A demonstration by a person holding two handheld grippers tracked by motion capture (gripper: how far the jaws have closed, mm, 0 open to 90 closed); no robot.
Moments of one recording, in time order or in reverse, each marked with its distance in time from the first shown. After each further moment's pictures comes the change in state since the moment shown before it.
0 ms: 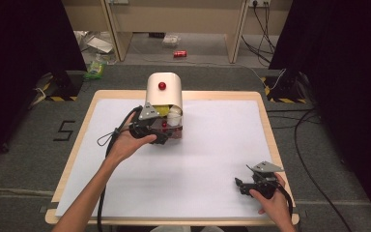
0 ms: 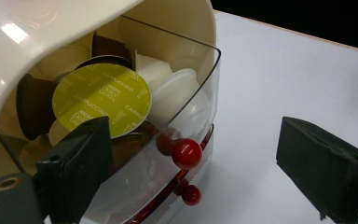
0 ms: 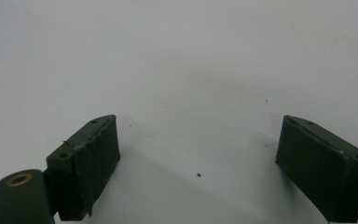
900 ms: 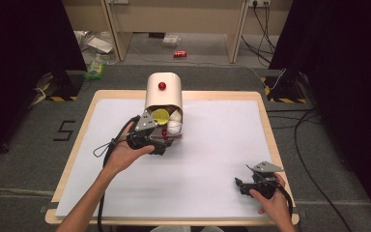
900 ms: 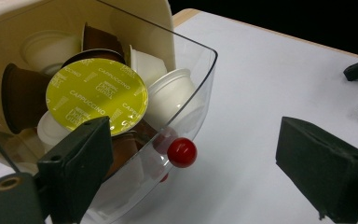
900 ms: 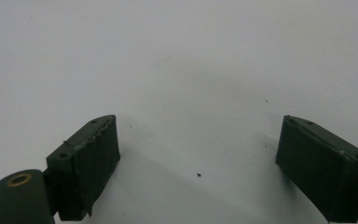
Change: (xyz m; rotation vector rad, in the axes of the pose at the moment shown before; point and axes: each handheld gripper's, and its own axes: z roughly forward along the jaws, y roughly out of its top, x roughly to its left) left arm -0.022 -0.015 -0.019 -0.017 -0.035 -0.012; right arm 0.000 0.000 0.000 -0.001 0.000 -0.001
